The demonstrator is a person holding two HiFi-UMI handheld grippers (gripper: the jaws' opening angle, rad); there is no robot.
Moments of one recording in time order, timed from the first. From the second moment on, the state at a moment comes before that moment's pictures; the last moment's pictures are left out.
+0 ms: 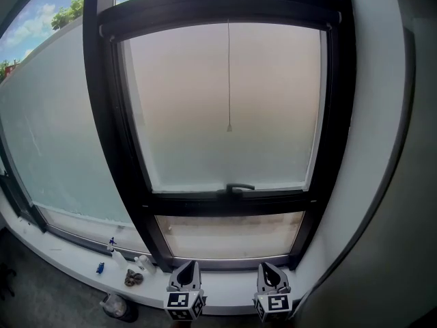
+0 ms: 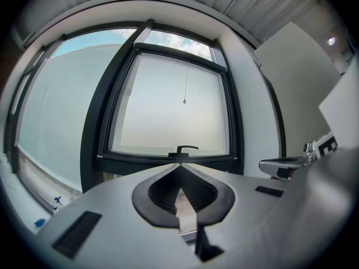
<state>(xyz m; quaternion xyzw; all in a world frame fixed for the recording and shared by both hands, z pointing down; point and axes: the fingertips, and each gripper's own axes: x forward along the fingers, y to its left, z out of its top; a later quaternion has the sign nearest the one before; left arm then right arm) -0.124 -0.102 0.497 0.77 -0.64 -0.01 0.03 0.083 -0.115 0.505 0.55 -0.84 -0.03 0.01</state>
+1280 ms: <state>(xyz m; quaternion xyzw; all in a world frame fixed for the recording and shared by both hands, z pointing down) -0.164 -0.351 0.452 0.81 -0.58 0.00 -0.05 0.031 -0.348 0.450 0.61 -0.78 -0.10 -0.04</state>
